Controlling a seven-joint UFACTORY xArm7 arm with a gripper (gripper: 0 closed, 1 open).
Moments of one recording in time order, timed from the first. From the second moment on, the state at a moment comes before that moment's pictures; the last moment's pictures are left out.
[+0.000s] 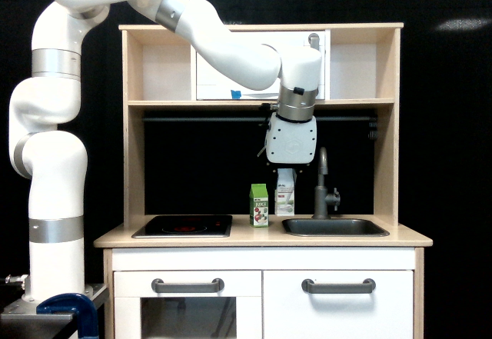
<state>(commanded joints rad) 0.81 0.14 -0.70 1.17 0.60 1.19 -1.91</state>
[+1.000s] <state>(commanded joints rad) 0.64 0.39 -0.53 1.47 0.70 1.26 -1.88</state>
